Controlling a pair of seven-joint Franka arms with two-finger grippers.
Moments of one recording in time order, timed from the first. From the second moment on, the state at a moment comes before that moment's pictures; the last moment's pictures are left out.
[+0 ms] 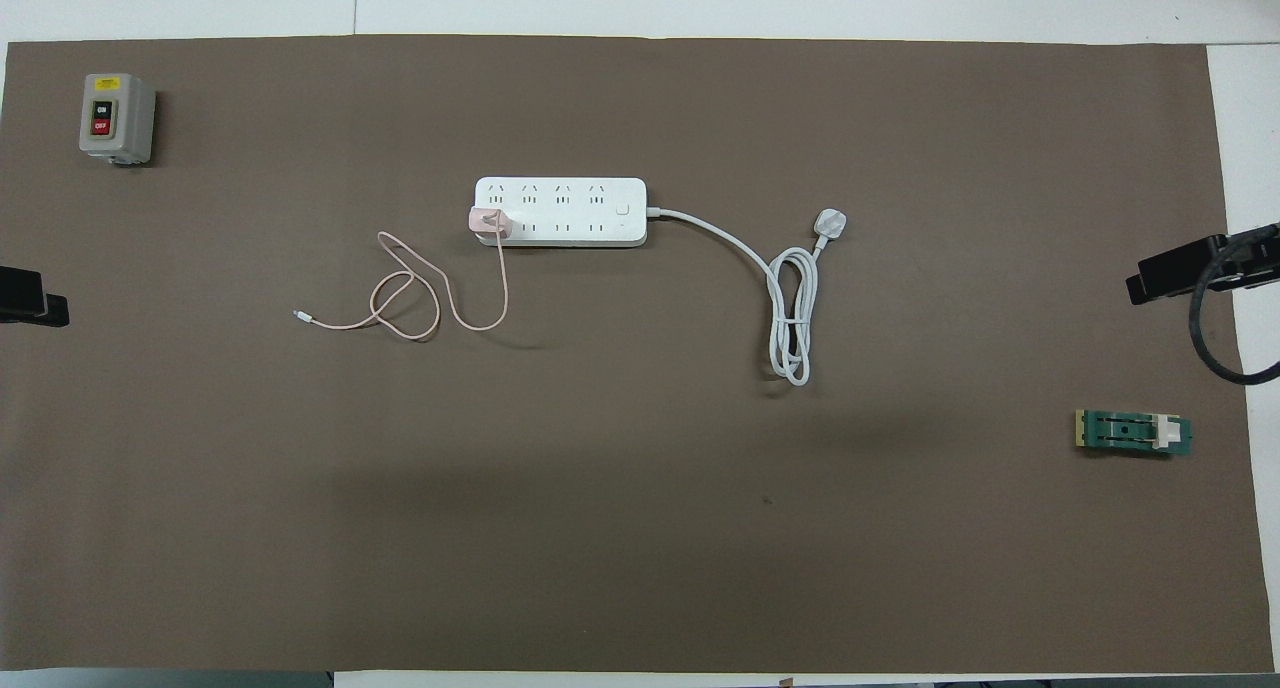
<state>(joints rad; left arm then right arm) -0.25 -0.14 0.24 -1.64 -0.01 1.53 -0.13 0.03 0.02 -0.10 -1.55 0.03 1.49 -0.18</state>
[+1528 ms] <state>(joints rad) -0.01 -0.09 -0.08 -1.60 -0.01 1.52 -0.11 0.03 0.02 -0.10 -1.55 0.03 1.49 -0.18</state>
